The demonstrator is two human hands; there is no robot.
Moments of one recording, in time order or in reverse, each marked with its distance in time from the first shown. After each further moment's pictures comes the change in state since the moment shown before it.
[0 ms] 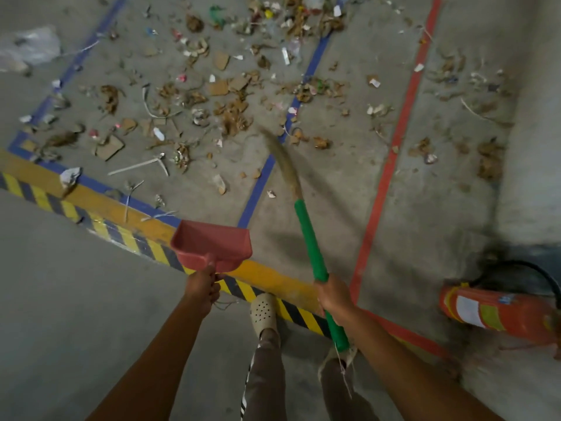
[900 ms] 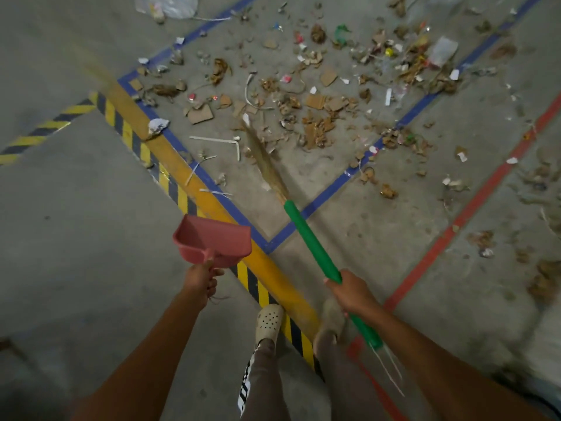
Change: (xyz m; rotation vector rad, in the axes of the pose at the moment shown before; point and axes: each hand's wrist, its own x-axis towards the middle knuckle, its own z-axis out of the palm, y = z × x) left_hand 0.009 0.038 -0.126 -0.253 0.197 -0.087; right_hand -0.028 -0.167 0.010 -0.591 -0.211 -0.344
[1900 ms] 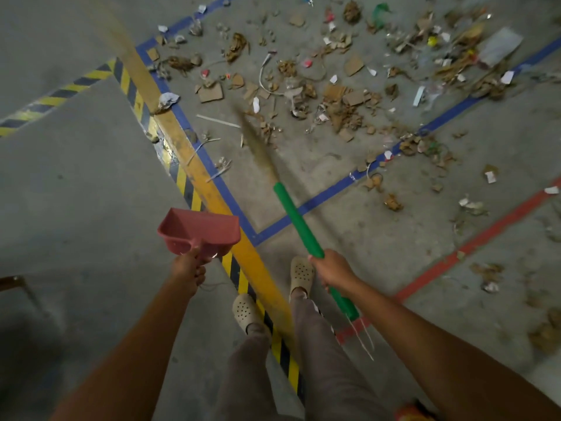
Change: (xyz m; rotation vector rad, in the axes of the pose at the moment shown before) left_hand -0.031 0.022 0.117 -0.227 0.236 -0.036; right_hand 0.102 -0.008 -0.119 0.029 -0.171 -0.075
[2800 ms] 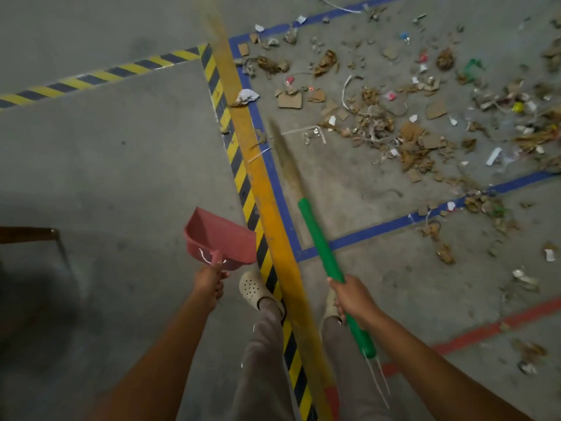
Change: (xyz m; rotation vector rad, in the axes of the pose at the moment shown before) left_hand 0.075 0.005 -0.165 -0.128 0.066 -0.090; right_hand -0.019 -0.122 0.150 0.002 -0.031 0.006
